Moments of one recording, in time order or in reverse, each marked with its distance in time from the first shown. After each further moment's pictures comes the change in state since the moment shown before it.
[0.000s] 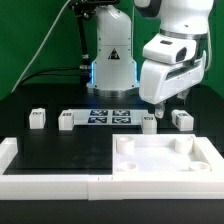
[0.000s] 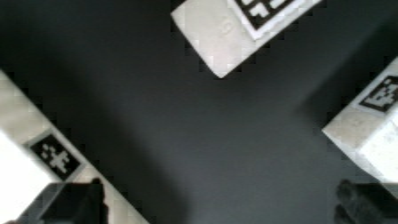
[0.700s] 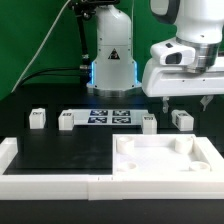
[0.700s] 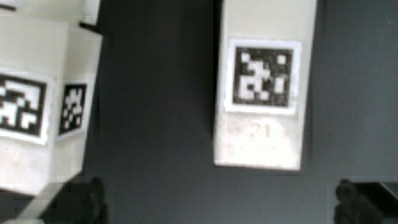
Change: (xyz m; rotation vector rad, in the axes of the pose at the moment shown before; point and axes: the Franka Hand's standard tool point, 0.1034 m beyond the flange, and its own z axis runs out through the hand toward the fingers) arm -0.006 -0.045 0.012 0.044 -0.107 0.442
